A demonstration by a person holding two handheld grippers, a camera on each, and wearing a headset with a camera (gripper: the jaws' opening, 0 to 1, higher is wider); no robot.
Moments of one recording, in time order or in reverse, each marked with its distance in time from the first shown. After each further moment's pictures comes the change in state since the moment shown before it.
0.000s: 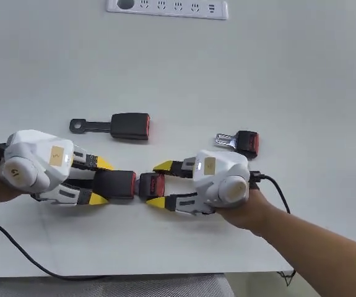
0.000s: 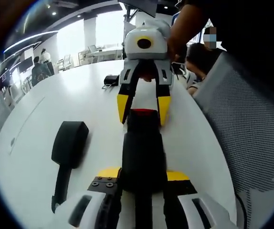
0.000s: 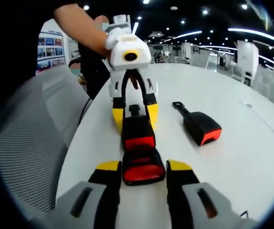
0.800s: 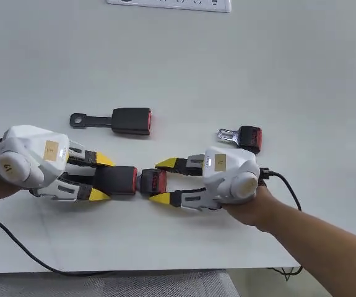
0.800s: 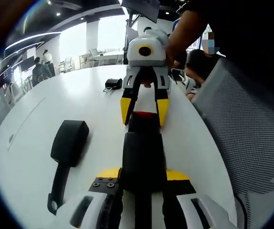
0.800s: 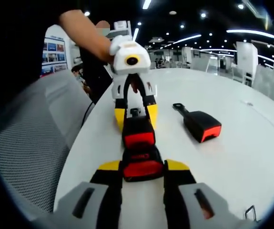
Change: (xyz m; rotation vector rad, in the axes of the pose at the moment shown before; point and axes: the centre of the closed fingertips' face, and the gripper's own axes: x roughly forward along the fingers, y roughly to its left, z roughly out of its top) left arm -0.004 0.000 -0.003 -0.025 -0.068 -0.024; right arm -0.002 0.000 -0.008 0.029 -0.060 0.033
